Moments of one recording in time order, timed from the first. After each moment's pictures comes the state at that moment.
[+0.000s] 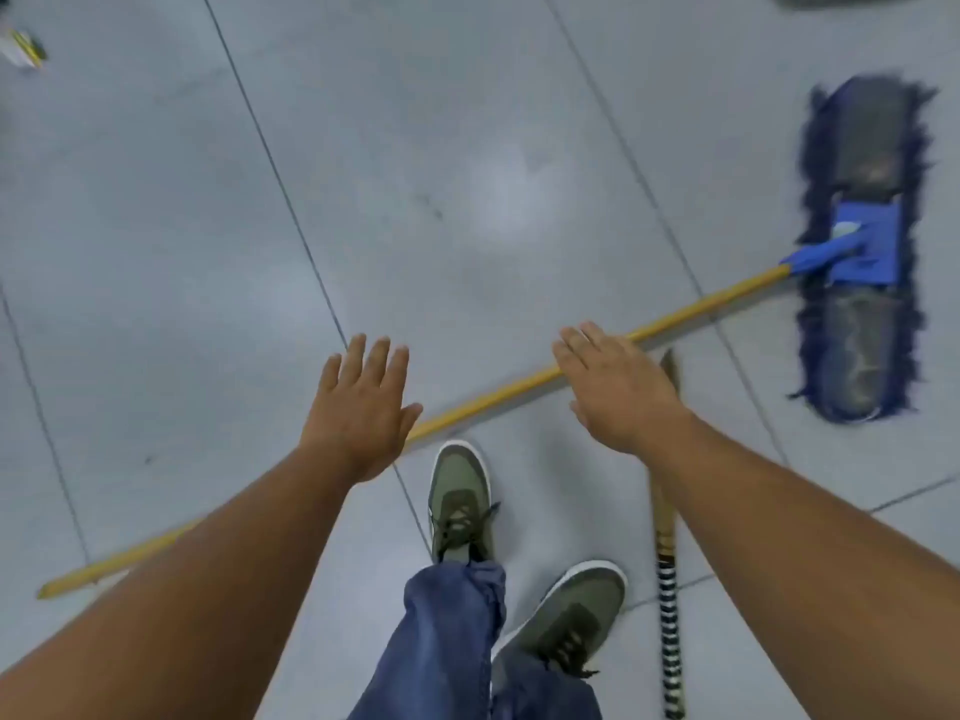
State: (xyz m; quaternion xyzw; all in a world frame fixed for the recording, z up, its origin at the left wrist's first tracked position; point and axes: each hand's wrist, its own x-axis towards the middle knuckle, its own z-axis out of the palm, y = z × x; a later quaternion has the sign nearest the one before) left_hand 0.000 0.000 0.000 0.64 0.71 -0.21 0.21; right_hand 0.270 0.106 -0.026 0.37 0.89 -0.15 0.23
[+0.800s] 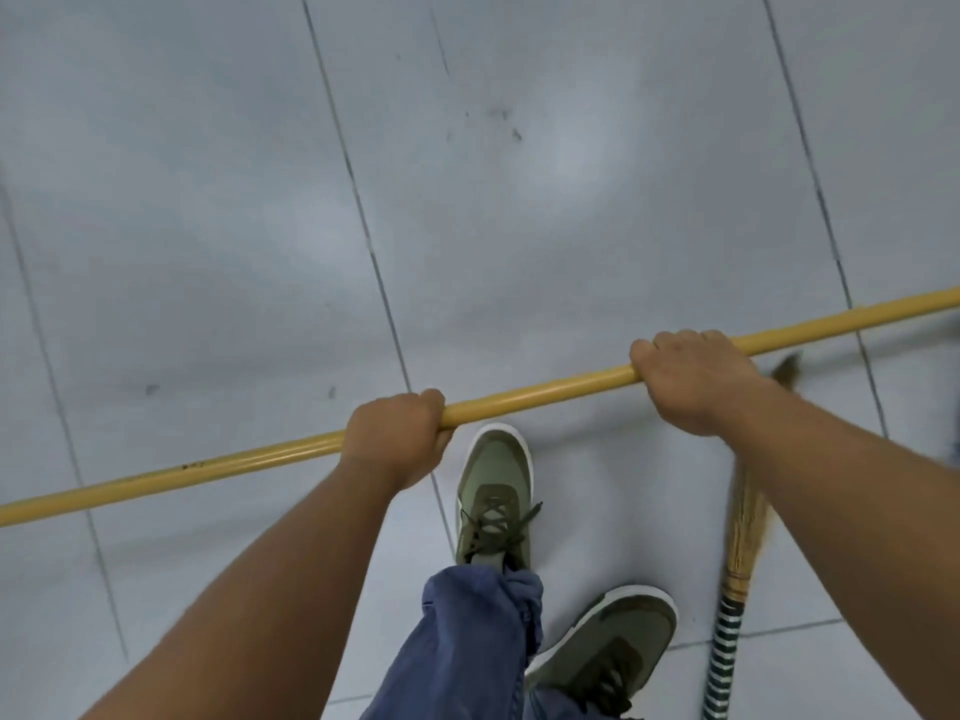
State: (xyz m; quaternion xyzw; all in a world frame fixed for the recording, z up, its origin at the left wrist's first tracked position) left_hand -0.023 -0.053 -0.125 0.58 0.74 -0.21 0.26; right_hand 0.233 0.129 -0.127 0.31 0.88 -0.15 0.34
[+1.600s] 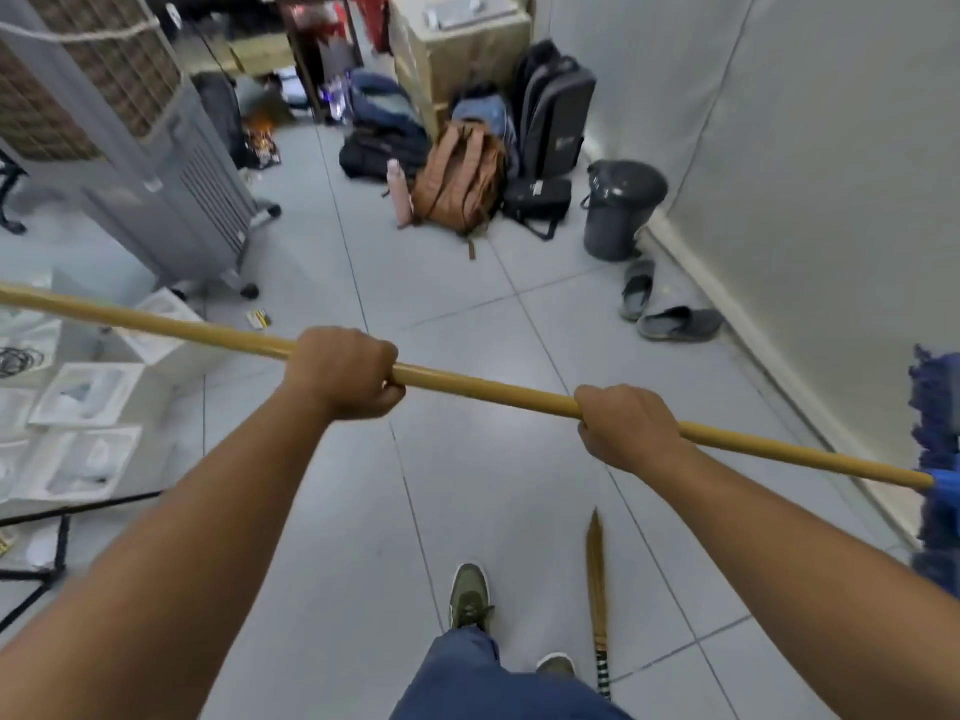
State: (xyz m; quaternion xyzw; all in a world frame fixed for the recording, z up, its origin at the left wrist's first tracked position) left_hand -0.046 0.030 0.563 0.71 0.69 -0.12 -0.09; right_hand 0.267 0.105 0.498 0.45 0.89 -0.06 0.06
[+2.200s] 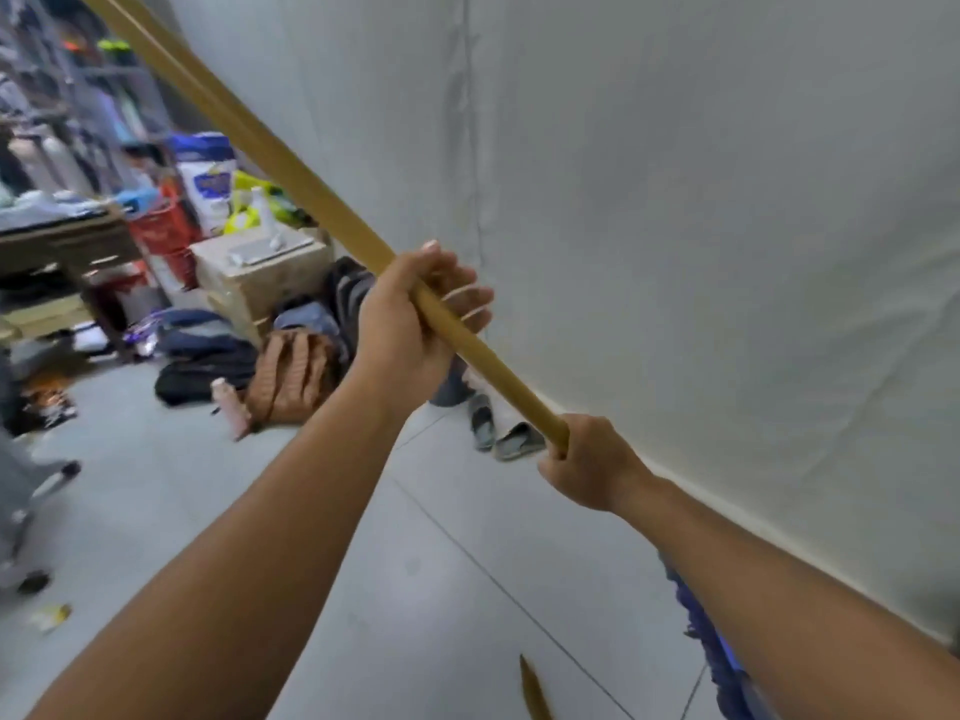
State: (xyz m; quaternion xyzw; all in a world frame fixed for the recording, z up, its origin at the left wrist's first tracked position) left_hand 0.203 0.115 0.777 0.38 0.26 0.60 0.66; right_hand 0.395 0.089 0.635 0.63 0.71 -0.18 -0.27
